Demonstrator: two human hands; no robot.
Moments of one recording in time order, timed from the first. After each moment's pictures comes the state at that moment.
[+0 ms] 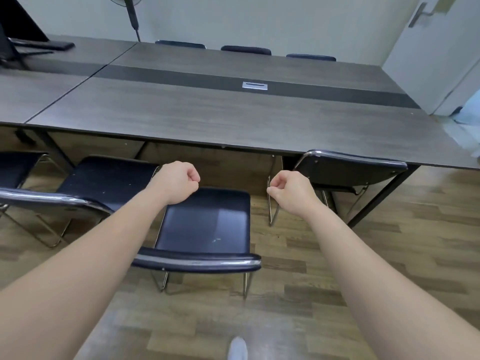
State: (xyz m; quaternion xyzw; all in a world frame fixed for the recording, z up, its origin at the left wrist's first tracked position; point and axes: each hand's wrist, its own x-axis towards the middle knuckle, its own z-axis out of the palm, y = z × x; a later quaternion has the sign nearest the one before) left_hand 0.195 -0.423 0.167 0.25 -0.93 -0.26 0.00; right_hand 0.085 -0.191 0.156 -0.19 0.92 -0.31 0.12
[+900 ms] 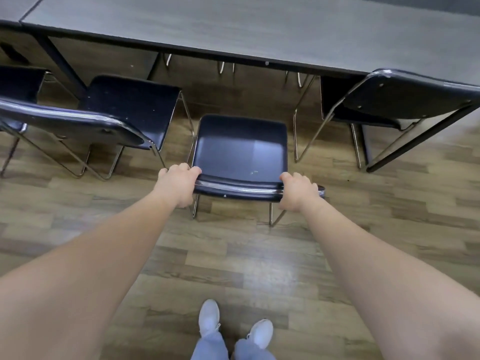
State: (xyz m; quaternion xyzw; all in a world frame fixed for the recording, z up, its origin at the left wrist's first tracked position) left_hand 0.329 -0.531 -0.020 0.18 -0.96 -0.03 -0.23; right_hand 0.209 -0.285 -0.010 -0.21 0.94 0.03 0.25
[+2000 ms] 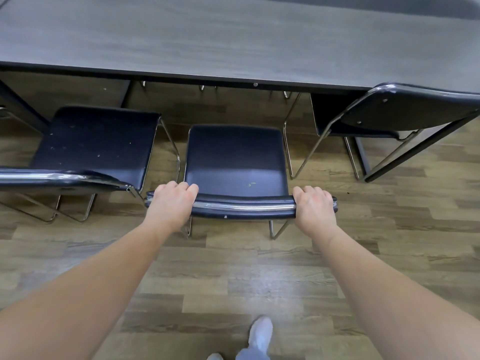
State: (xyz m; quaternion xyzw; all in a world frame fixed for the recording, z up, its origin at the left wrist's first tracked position) left_hand 0.226 -0.589 -0.072 0.09 -0.99 0.04 -0.08; right_hand 0.115 -0.305 -0.072 -0.23 0.97 0.05 0.05
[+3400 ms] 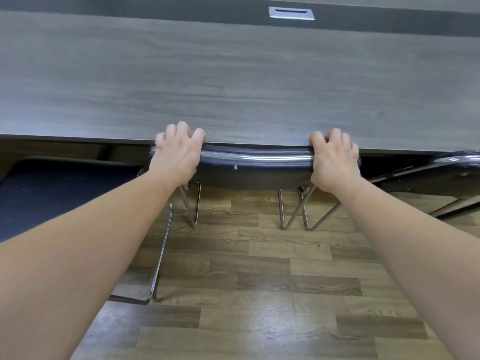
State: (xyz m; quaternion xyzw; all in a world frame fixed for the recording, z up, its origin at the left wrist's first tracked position) left_hand -0.119 -0.699 -0.087 0.12 -0.99 0.04 0.06; right_hand -0.226 -0.420 -0.077 -0.21 0.98 0.00 -0.05
